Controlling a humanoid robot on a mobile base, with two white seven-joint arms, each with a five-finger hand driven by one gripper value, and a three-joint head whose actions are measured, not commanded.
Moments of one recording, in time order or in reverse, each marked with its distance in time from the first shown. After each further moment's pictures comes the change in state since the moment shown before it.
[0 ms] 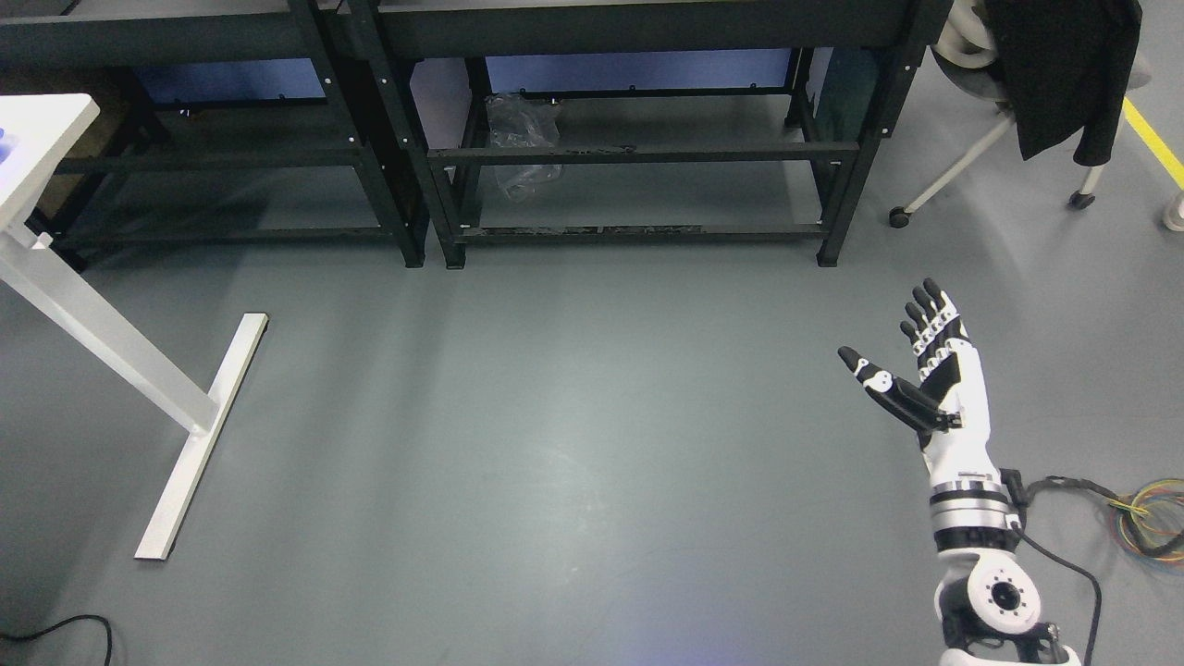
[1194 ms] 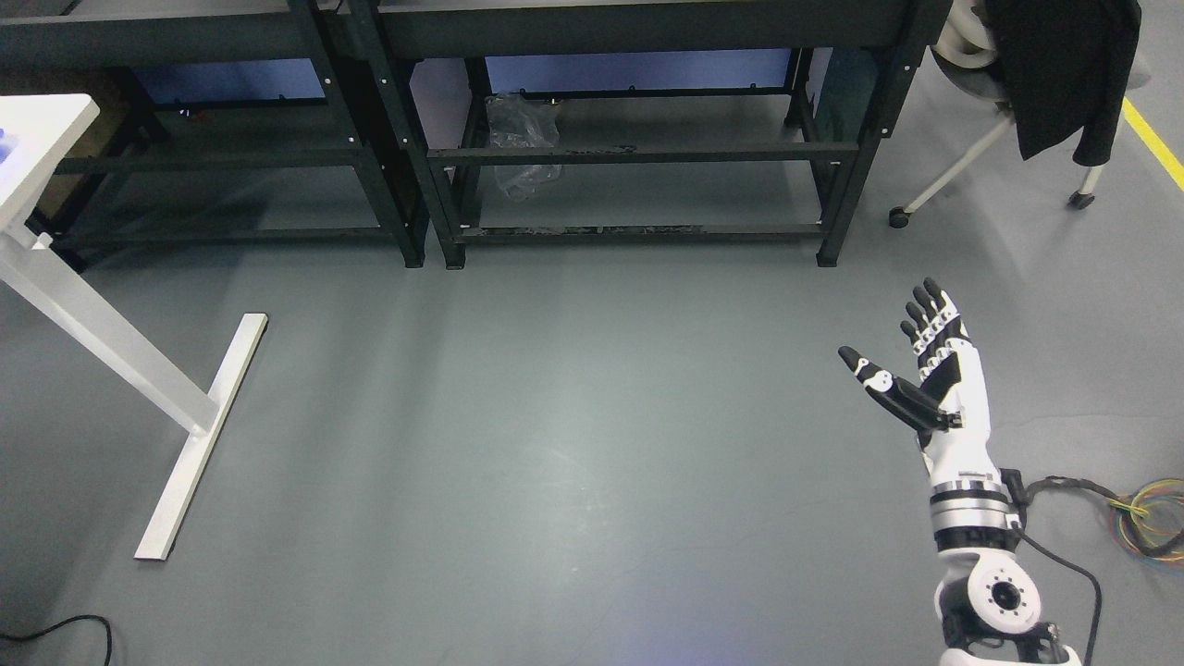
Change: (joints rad) left arm 0.000 0.000 0.000 0.000 0.000 0.000 0.000; right arm -0.001 0.000 0.000 0.000 0.000 0.000 0.000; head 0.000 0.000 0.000
